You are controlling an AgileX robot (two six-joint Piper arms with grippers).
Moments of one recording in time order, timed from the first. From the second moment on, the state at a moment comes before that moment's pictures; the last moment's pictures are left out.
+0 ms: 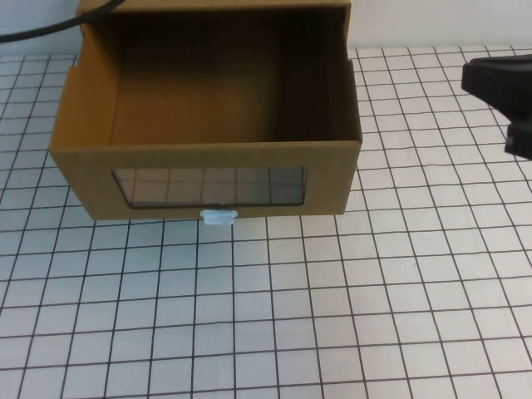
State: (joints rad) right arm 0.10 1.14 -0.91 -1.73 -0.65 1.68; left arm -0.09 1.57 -1.84 -0.74 0.99 0.35
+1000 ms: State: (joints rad) right arm 0.52 1.35 -0.94 0.60 0.62 -0.47; left arm -0.17 1.88 -2.09 -0.74 1.06 0.35
